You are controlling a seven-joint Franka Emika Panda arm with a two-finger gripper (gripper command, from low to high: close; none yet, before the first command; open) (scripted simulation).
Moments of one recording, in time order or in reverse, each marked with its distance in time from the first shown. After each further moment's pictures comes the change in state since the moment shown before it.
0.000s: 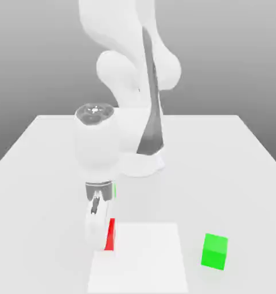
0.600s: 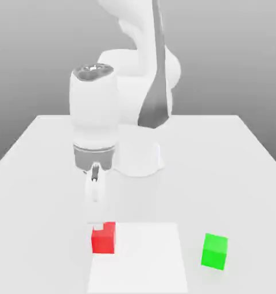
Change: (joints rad) arm -0.044 -0.040 0.043 -0.001 0.013 -0.034 -0.022
